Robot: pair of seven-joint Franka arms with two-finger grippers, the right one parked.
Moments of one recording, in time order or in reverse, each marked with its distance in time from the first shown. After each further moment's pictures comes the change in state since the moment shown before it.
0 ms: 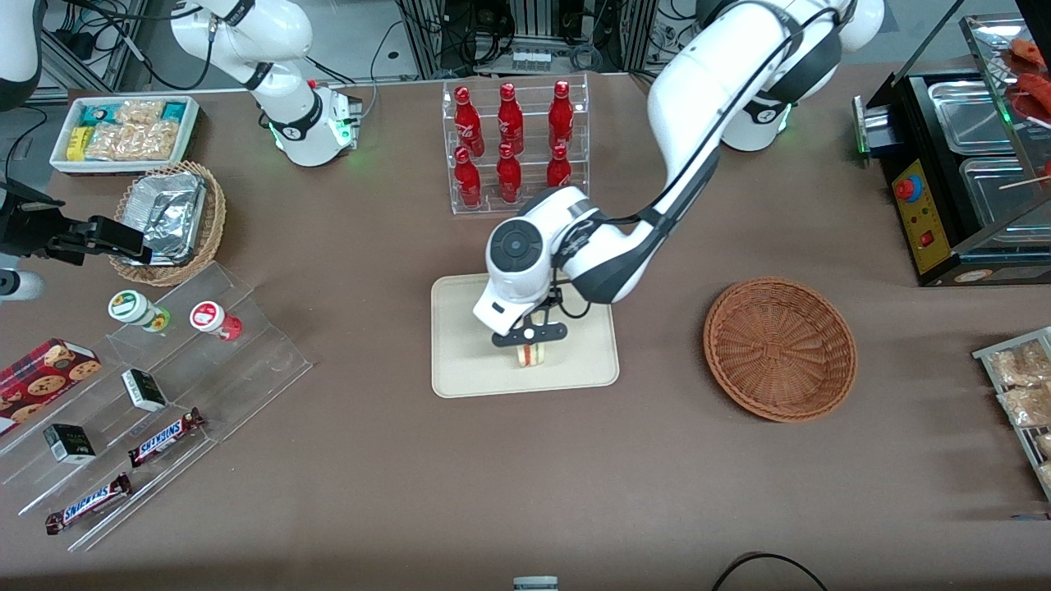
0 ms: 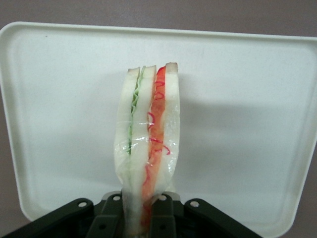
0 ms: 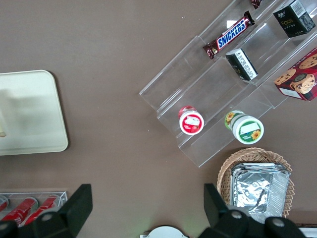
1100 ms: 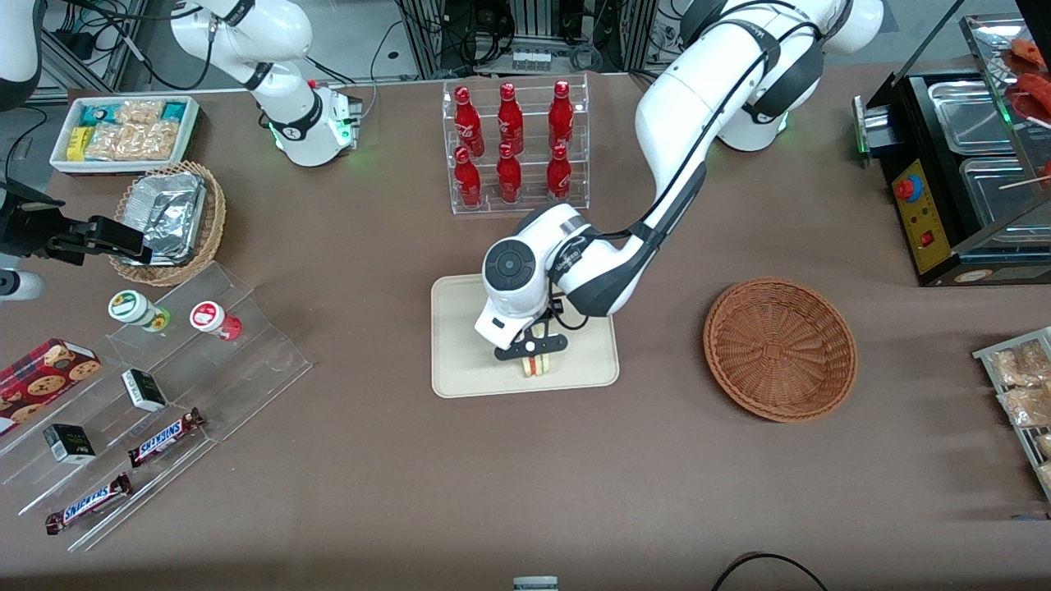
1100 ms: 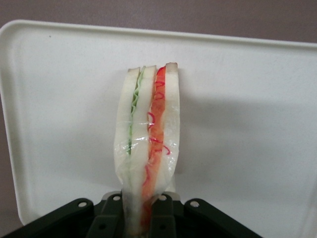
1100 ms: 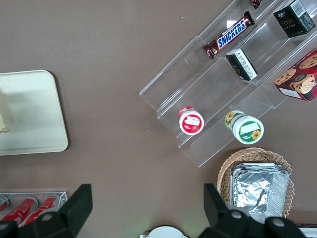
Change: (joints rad) arm -0.033 0.042 0.059 0.046 -0.042 -0.039 -0.001
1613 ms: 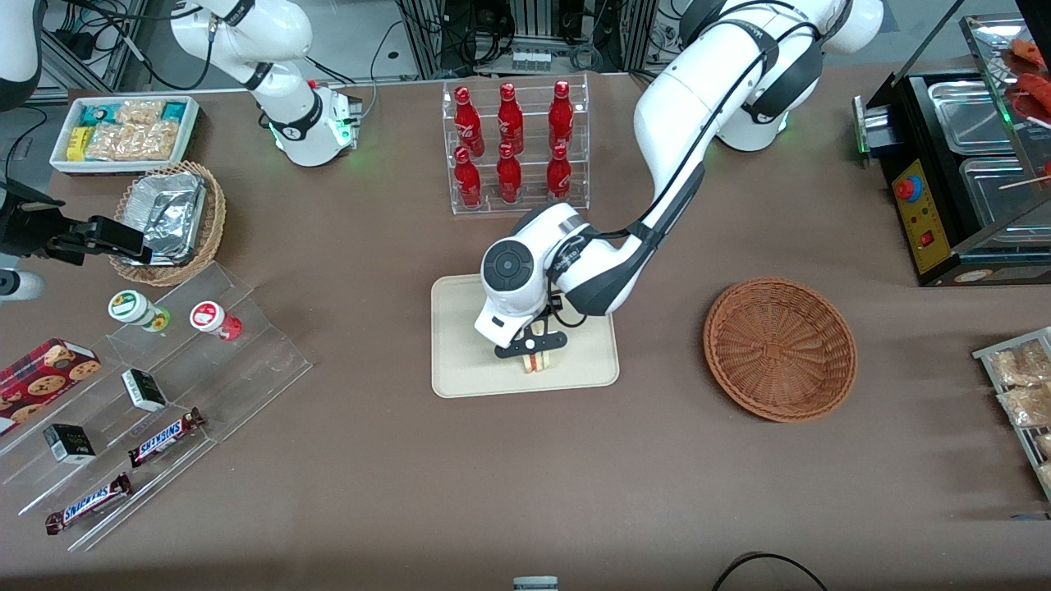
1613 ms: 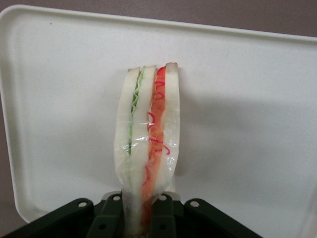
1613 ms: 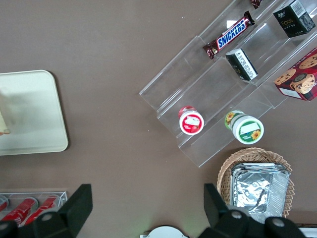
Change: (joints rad) arm -0.005 0.003 0.000 0.000 -0.005 -0.004 -0.044
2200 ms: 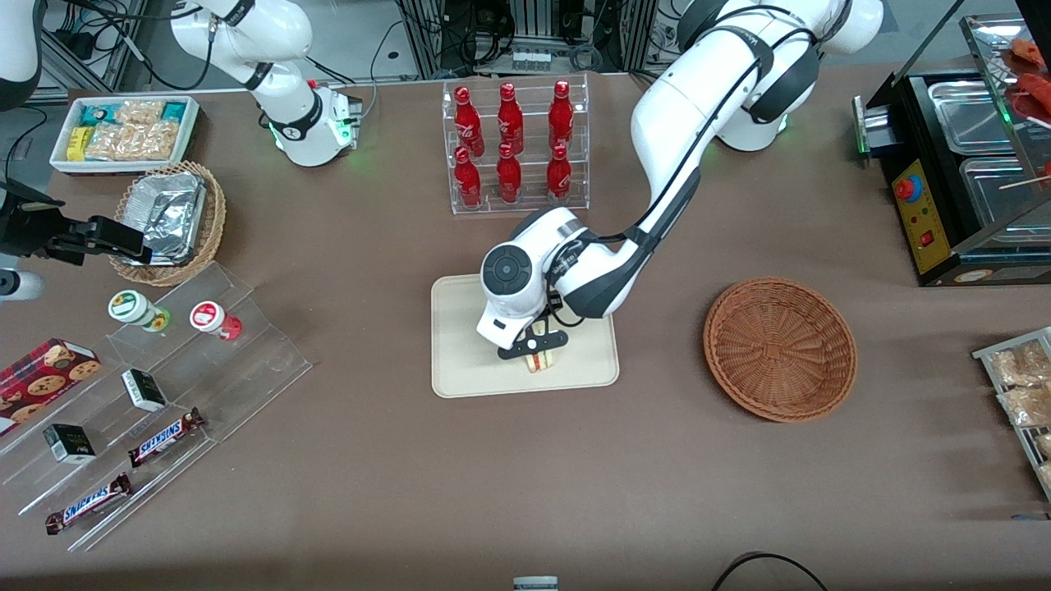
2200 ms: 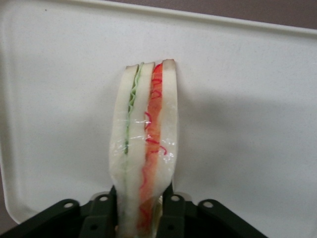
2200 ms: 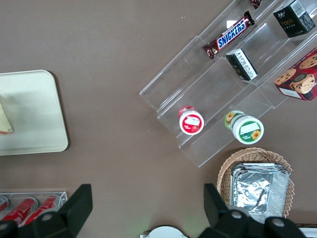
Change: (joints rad) arm -0.002 0.022 0.000 0.000 0.000 0.012 -0.021
